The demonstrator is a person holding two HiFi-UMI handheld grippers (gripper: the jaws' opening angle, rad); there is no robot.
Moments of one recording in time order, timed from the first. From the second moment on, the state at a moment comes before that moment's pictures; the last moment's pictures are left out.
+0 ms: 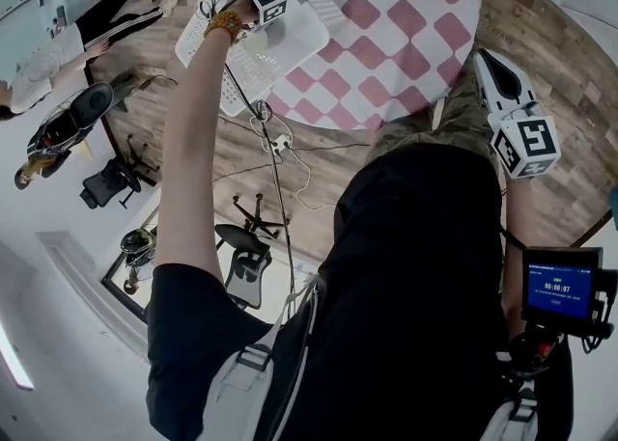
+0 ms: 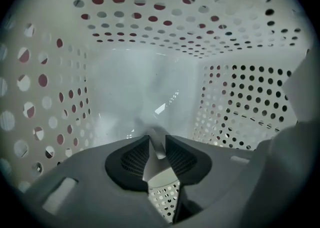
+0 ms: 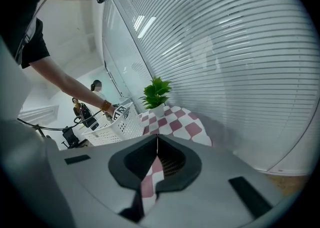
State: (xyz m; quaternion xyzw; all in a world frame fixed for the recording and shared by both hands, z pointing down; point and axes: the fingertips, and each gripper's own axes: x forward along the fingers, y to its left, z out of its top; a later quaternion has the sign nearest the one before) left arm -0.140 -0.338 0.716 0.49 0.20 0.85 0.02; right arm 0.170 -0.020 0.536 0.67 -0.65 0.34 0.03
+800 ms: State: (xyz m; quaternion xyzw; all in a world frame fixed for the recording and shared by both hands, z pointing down) left arm -0.127 -0.359 0.710 0.59 0.11 0.80 0.00; right arm 0.161 -0.041 0.532 0.65 -0.69 0.33 0.05
